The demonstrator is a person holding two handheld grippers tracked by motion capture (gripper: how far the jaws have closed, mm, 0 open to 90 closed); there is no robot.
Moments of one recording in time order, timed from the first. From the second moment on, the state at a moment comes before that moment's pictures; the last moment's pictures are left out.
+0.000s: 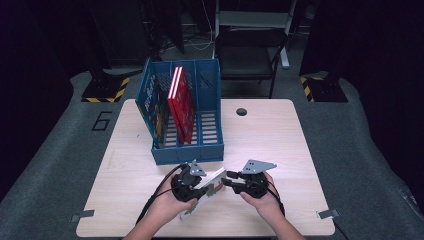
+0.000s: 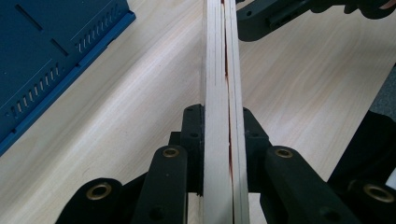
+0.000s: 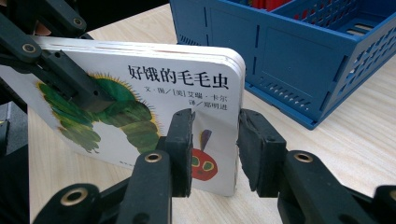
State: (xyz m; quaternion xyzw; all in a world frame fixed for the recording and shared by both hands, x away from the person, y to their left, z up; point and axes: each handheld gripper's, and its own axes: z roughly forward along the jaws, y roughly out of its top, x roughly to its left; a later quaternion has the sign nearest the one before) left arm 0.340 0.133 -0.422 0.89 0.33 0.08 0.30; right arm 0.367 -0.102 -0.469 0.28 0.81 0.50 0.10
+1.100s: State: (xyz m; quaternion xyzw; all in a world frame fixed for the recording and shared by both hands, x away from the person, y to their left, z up) left arm 0.375 0.153 -0.393 0.85 0.40 0.05 0.34; right arm 0.364 -0.109 -0.469 0.28 0.81 0.51 0.10
